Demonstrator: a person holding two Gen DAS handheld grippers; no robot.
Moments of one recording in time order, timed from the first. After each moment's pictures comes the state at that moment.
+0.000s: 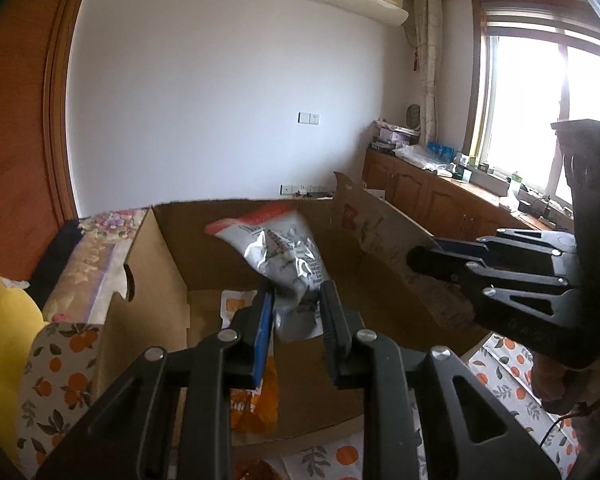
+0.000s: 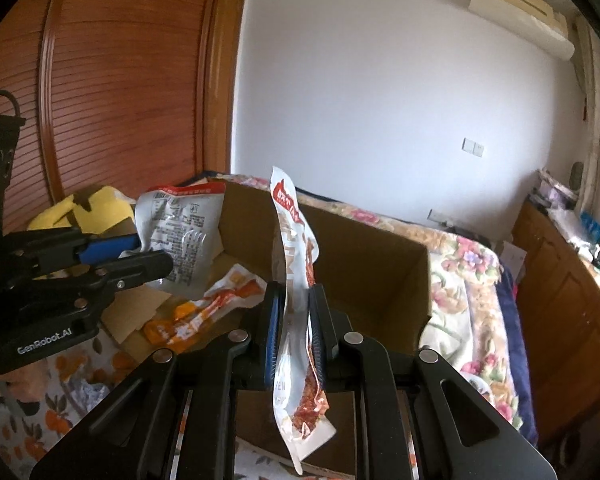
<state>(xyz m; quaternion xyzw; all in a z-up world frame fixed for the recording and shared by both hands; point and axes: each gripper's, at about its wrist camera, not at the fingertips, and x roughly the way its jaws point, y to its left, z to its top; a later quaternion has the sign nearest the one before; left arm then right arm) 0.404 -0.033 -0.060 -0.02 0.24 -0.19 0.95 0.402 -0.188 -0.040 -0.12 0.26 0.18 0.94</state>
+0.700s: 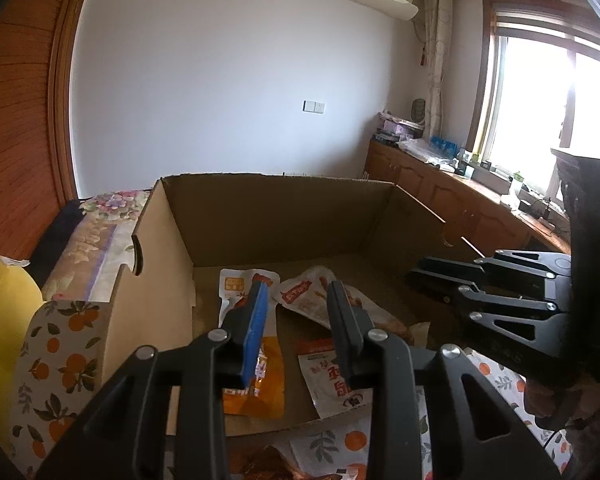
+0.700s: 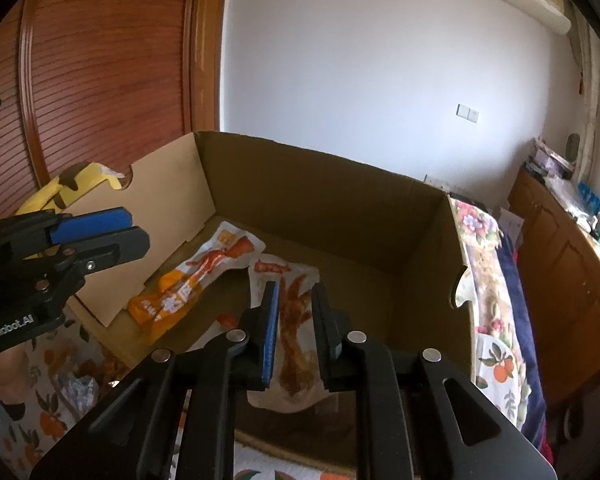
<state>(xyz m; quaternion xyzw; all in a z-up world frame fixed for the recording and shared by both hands) 0.400 -0.022 -0.068 -0.03 0.26 -0.19 0.95 0.404 -0.175 -0.064 -0.12 0.31 0.15 0.93</state>
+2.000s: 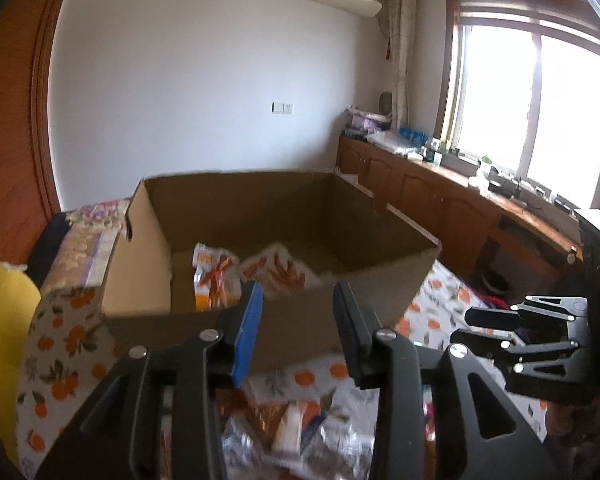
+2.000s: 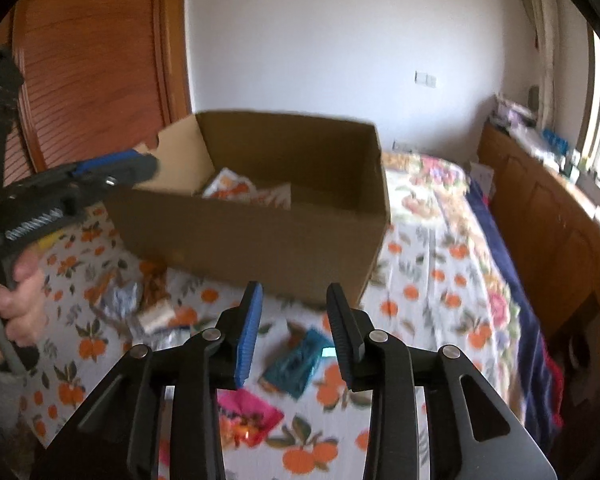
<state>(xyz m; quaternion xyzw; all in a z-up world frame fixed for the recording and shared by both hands) 0.326 -0.020 -0.063 0.00 0.26 -0.24 0.94 0.280 -0.220 -0.083 -0.04 0.35 0.10 0.93</state>
